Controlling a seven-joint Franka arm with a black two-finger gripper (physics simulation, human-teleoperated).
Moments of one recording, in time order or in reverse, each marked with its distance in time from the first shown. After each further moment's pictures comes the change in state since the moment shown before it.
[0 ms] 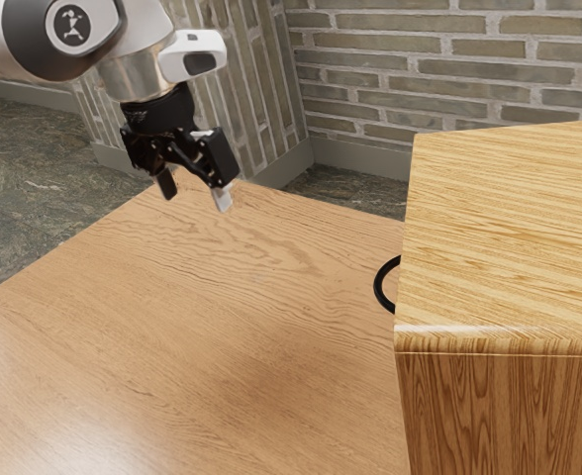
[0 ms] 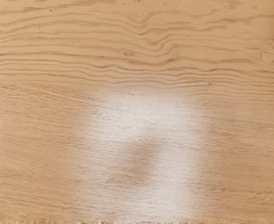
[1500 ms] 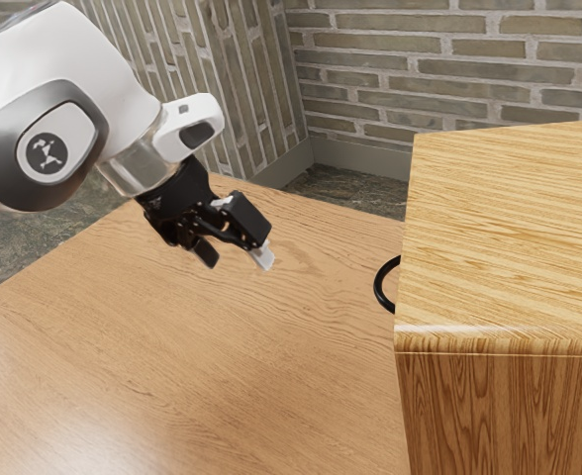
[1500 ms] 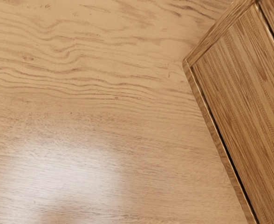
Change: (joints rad) arm 0.030 -0.330 -0.102 -0.592 -0.241 0.500 -0.067
